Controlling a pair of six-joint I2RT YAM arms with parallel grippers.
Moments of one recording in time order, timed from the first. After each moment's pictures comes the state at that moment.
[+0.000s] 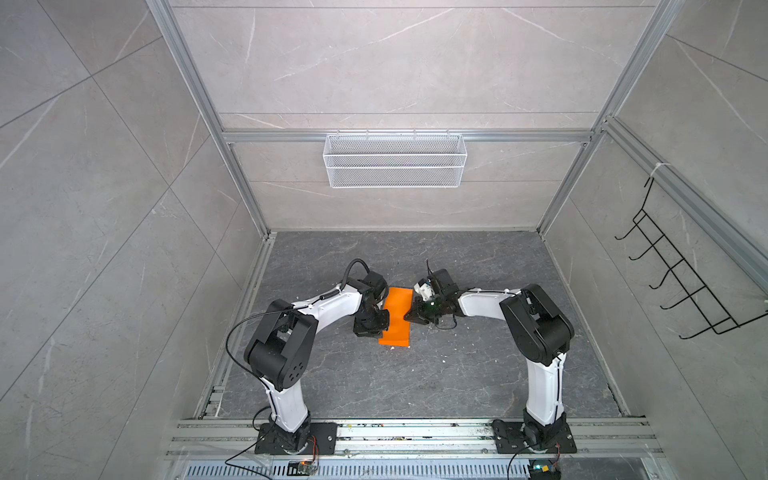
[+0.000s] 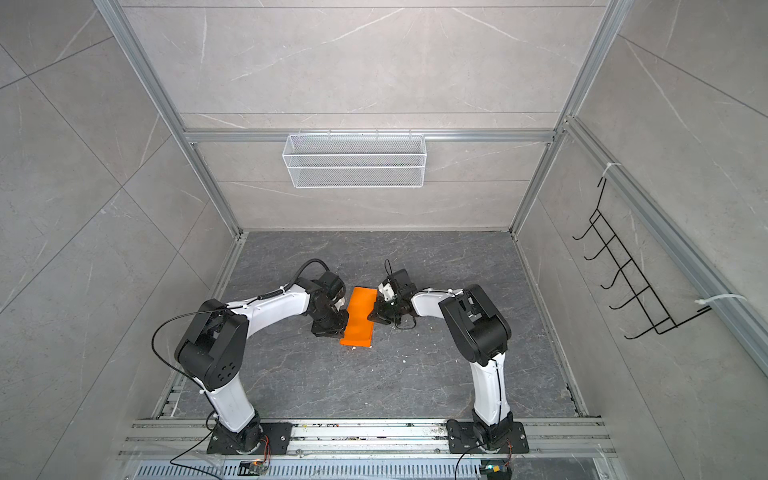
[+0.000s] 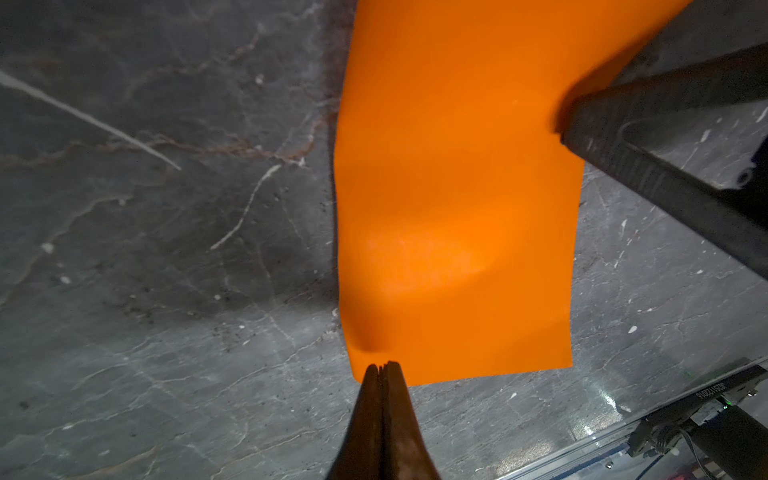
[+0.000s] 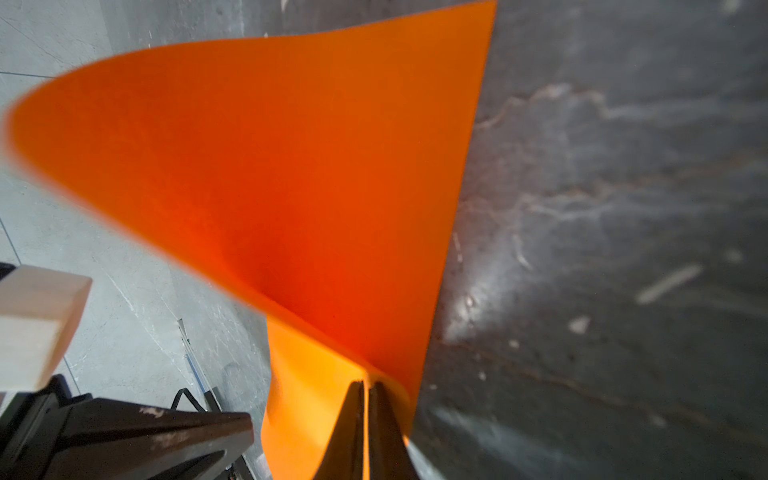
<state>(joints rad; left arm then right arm) -0.57 1.79 1.17 -0.81 0.27 -0.49 0.52 2.04 1.15 -0.11 -0.60 0.71</state>
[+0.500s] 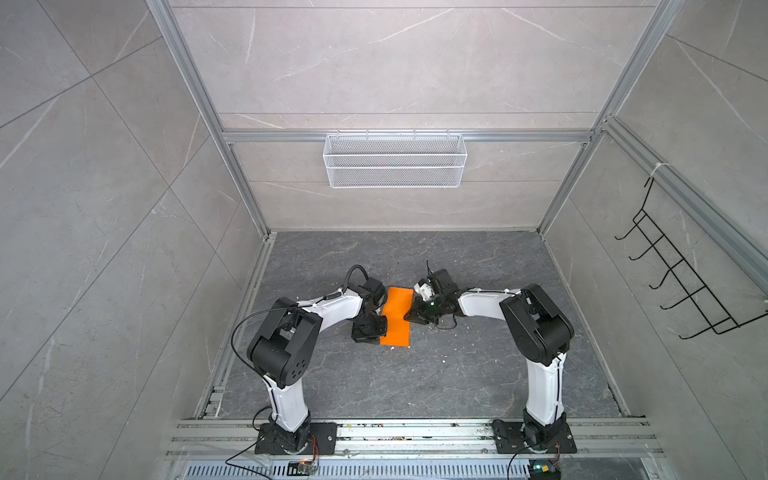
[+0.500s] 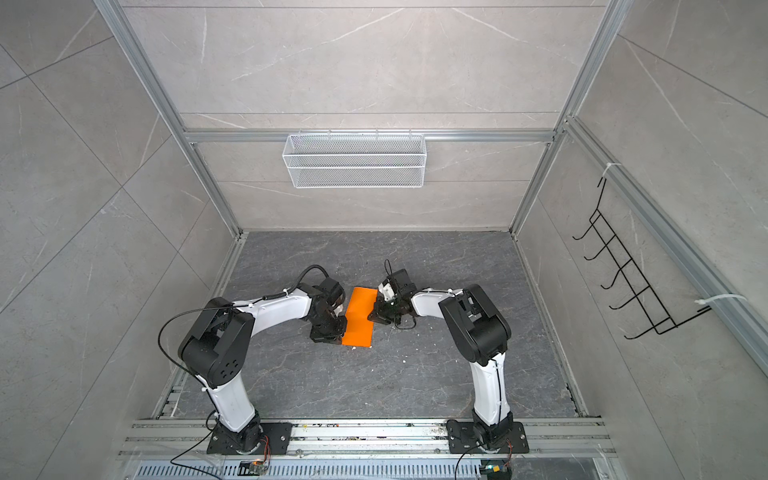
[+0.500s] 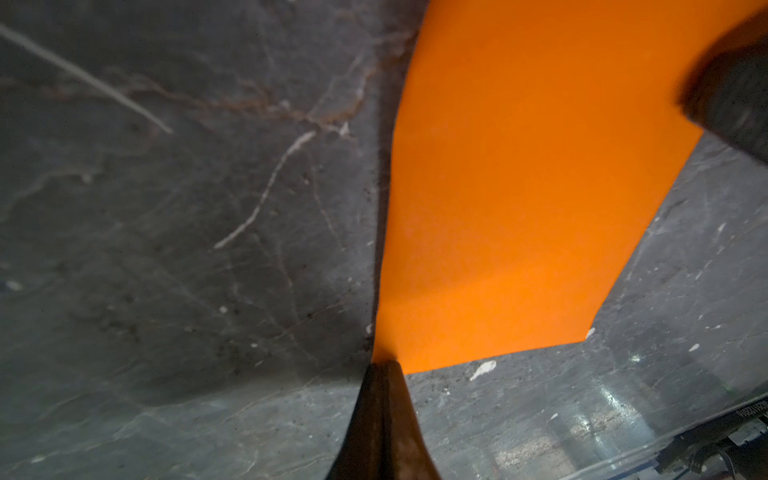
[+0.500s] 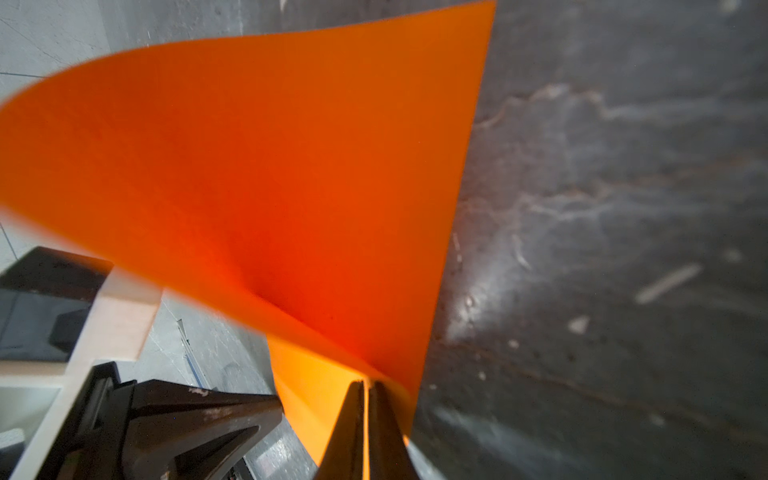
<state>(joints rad) -0.58 1.81 1.10 -0.77 0.24 -0.50 0.52 2.04 1.15 -0.12 -0.59 0.71</state>
